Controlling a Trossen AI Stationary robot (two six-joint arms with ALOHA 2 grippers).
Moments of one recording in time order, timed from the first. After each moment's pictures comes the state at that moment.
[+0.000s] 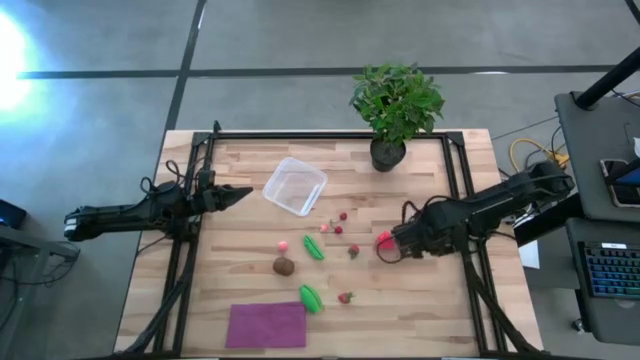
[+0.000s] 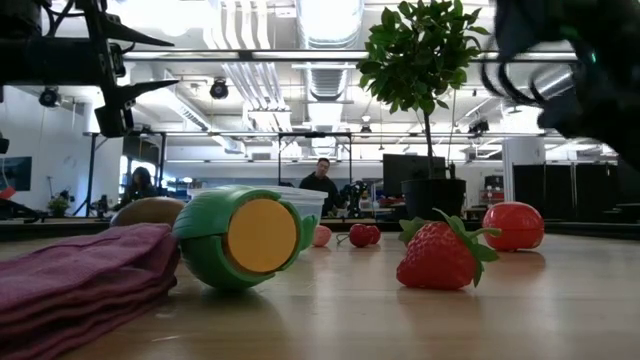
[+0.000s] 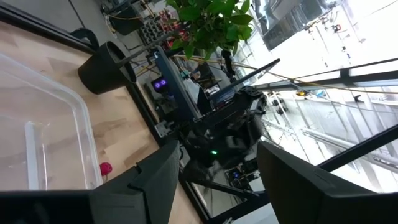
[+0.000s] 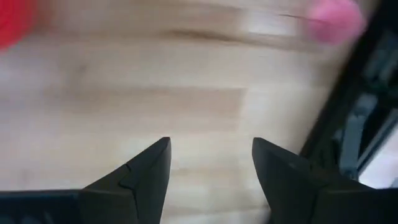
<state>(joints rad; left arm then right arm) 0.11 0.20 0.11 0.18 -0.14 -1.06 0.26 1.36 0.84 -1.14 -0.27 1.67</state>
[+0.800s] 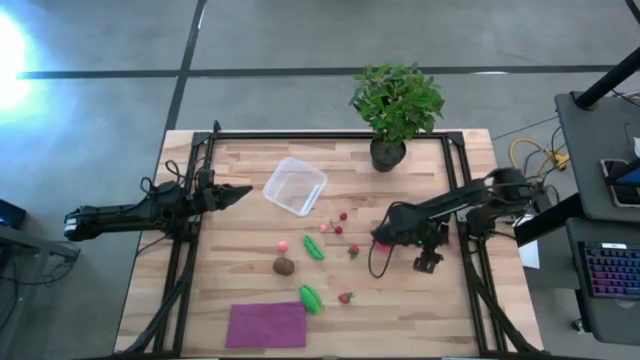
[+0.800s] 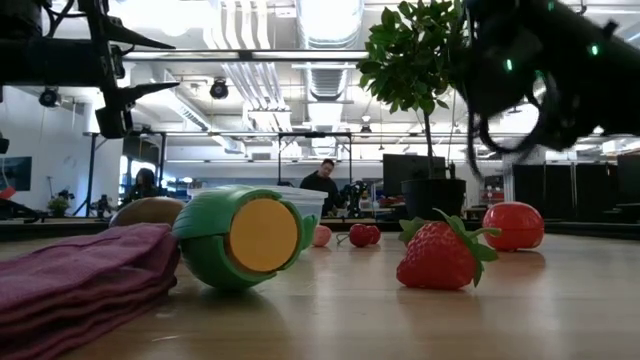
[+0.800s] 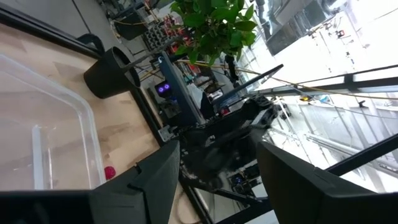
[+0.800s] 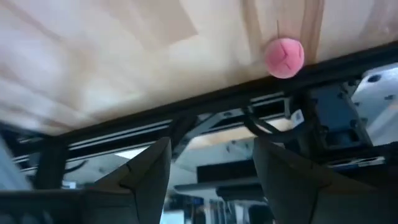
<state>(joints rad) 0.11 0.21 0.11 0.18 -0.16 -1.06 0.17 1.73 1.03 -1.56 -0.36 0.47</state>
